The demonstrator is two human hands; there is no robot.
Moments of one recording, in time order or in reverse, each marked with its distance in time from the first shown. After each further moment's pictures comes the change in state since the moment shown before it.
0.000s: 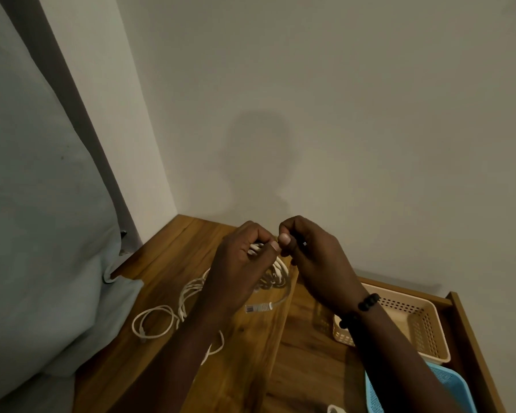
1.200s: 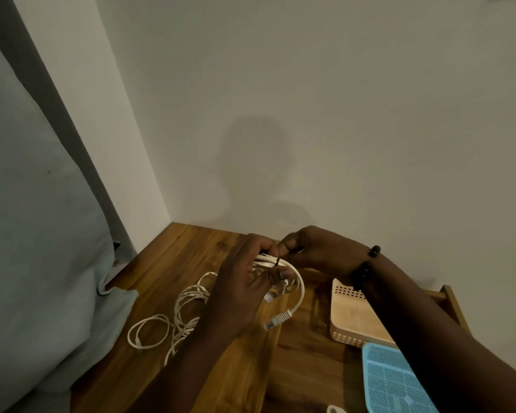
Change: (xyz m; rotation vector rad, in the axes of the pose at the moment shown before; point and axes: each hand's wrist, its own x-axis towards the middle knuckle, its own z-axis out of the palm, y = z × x) left_hand -0.013 0.001 0.019 0.021 -0.071 0.090; right_hand 0.032 0.028 -0.042 0.045 -0.596 0.160
